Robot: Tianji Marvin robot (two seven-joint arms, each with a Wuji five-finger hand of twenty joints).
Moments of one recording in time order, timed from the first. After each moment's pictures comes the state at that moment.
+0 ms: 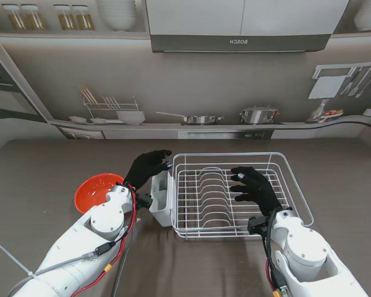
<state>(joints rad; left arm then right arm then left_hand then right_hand) 1.22 -1.28 -1.03 -1.11 -0.12 -0.32 0.17 -1.64 -1.20 1.35 -1.66 0.26 0.06 -0.03 0.69 -0.61 0.52 -0.11 0.75 0.15 0.17 0.33 0.70 0.23 0.11 0.35 0.41 0.32 0.20 0.46 0.00 0.28 0.52 0.70 0.23 -0.46 1.06 -0.13 0.42 -0.02 0.76 0.30 0.53 0.07 0.63 0.35 0.66 0.25 0.19 0.32 0.31 0.38 0.54 0.74</state>
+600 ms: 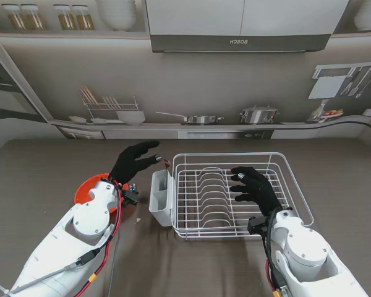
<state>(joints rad) 1.35 -1.23 -1.18 -1.36 0.05 -0.25 0.14 -1.64 -1.20 1.35 -1.66 0.26 0.06 -0.03 0.70 -0.50 0.38 -0.11 0.69 0.15 0.14 0.30 0.62 0.23 0.09 0.28 0.35 0.32 0.13 0.41 0.01 0.29 0.26 0.75 0.23 -0.46 1.06 -0.13 0.42 -0.02 0.76 0.30 0.53 0.07 0.63 0.35 0.66 0.25 0.19 0.32 0.31 0.38 0.54 0.74</state>
